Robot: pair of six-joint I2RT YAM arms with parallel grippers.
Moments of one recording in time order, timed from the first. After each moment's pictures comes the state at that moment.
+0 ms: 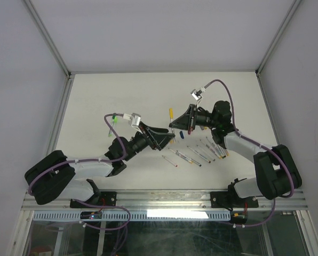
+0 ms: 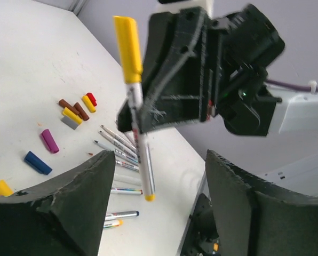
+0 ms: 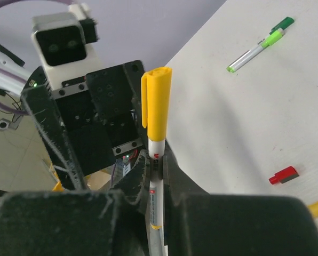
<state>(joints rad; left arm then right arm) -0.90 1.37 0.40 1.17 0.02 -0.77 0.39 1.39 0.63 0.79 -1.00 0.80</state>
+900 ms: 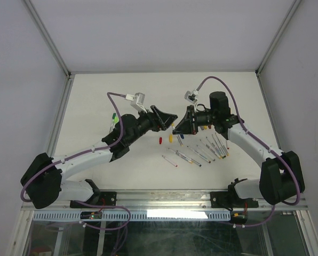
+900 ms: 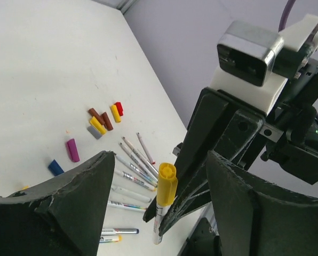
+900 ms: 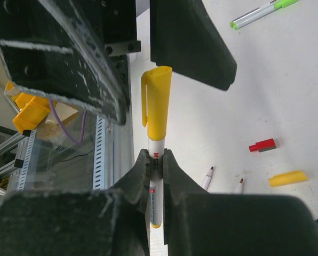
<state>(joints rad) -0.82 1.26 0.72 0.56 -0.02 -0.82 0.39 1.33 0.88 -0.06 -1.16 0.10</state>
